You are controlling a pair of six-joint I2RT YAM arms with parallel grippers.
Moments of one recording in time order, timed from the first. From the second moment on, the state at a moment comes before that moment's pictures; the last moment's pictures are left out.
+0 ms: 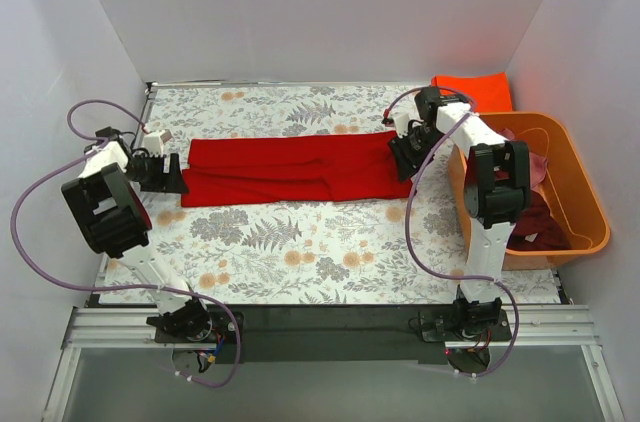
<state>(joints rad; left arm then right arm) 0.49 1.90 1.34 -0.84 0.61 0.65 0.18 2.06 1.66 -1.05 -0.40 -0.49</state>
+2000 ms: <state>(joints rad) 0.47 2.04 1.46 -0.99 0.57 0.64 0.14 2.02 1.49 -1.05 -0.37 -0.53</state>
